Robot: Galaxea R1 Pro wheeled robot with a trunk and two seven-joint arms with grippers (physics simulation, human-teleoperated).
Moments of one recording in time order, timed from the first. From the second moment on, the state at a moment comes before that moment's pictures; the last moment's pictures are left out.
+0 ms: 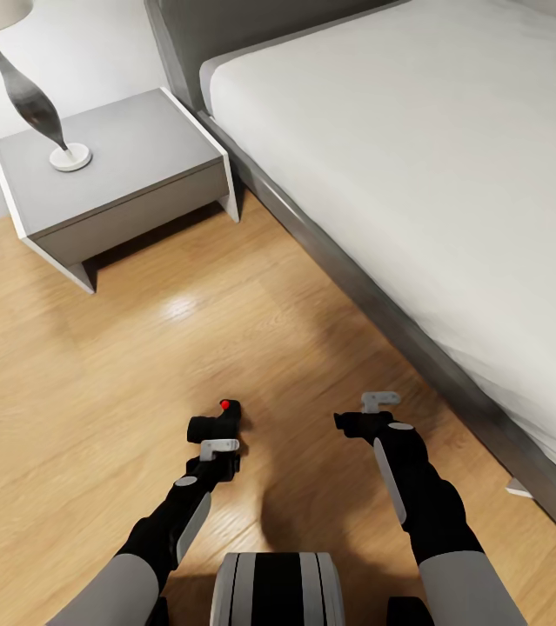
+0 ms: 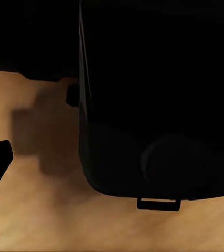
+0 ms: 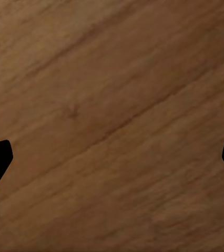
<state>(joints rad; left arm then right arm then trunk) -0.61 -0.13 -0.12 -0.63 0.11 0.18 0.13 -0.57 0.10 -0.01 -1.21 0.09 0.68 0.02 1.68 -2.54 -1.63</state>
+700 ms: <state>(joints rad) -0.61 -0.13 -0.12 -0.63 0.11 0.18 0.13 -0.57 0.11 -0.01 -1.21 0.09 0.68 0.01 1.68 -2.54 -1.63</state>
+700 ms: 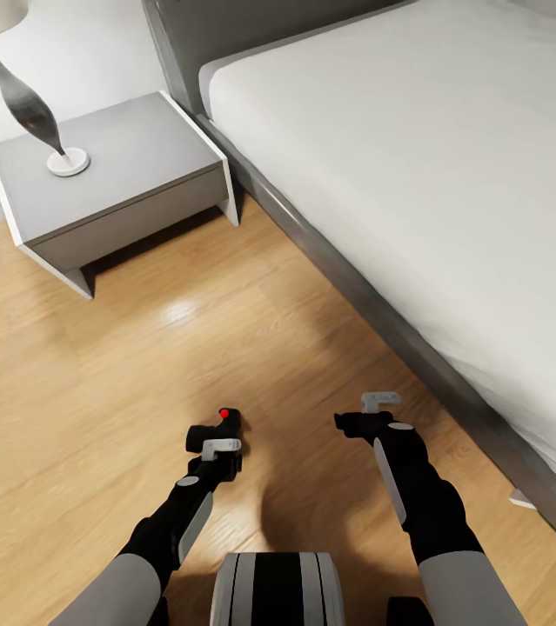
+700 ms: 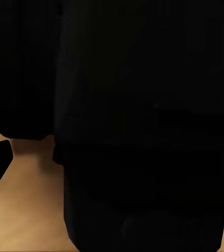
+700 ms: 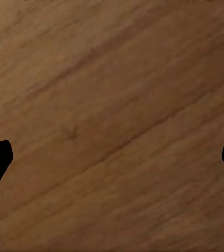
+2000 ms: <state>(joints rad) -0.61 -0.15 -0.12 -0.90 0.12 0.19 0.31 -0.57 0.10 -0.01 -1.21 0.09 0.68 0.02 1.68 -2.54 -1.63</state>
